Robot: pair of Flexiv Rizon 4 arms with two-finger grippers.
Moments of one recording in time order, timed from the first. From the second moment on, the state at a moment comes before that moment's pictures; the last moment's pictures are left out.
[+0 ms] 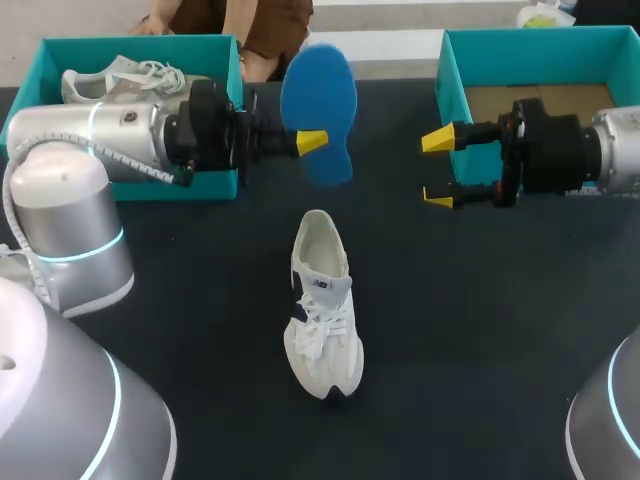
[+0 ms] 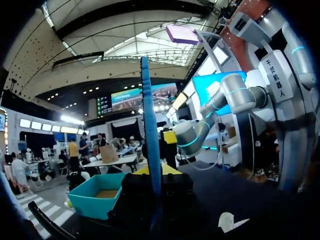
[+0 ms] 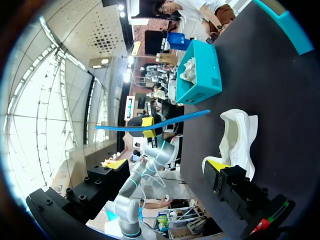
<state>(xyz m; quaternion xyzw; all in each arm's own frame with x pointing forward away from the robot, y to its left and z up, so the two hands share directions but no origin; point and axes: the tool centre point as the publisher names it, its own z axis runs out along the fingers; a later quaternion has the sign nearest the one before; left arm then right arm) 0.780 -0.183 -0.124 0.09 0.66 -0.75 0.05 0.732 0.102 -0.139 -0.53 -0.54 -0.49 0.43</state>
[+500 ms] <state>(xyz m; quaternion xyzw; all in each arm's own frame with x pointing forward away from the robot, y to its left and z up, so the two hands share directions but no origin) 0.766 -0.182 -0.133 0.27 0.60 -0.72 0.21 0.732 0.103 -0.139 -0.53 -0.54 -0.49 0.43</state>
